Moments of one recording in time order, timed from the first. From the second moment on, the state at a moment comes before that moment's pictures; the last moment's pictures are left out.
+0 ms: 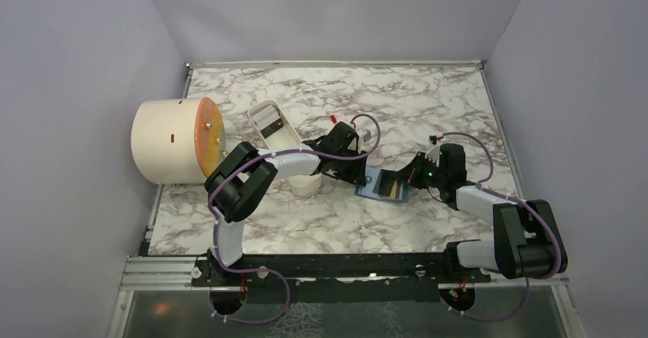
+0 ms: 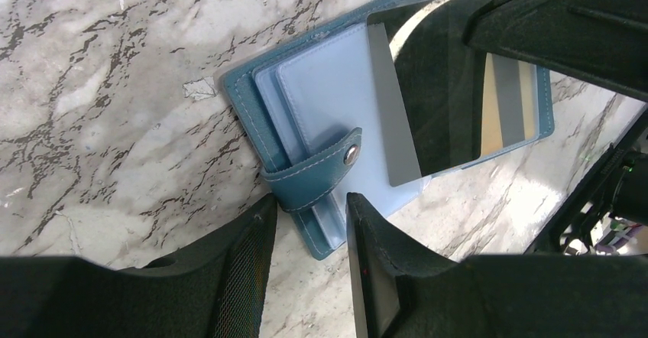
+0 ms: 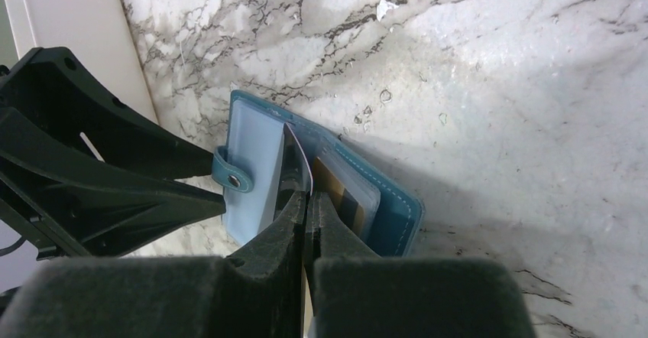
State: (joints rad) left arm -0.80 1.93 1.18 -0.14 0.35 -0.42; right arm 0.10 1.31 0.36 0.28 -0.49 0.56
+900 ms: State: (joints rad) left arm -0.83 1.92 1.09 0.00 0.40 -0.54; right arm 0.10 1.35 0.30 0.38 -0.55 0.67
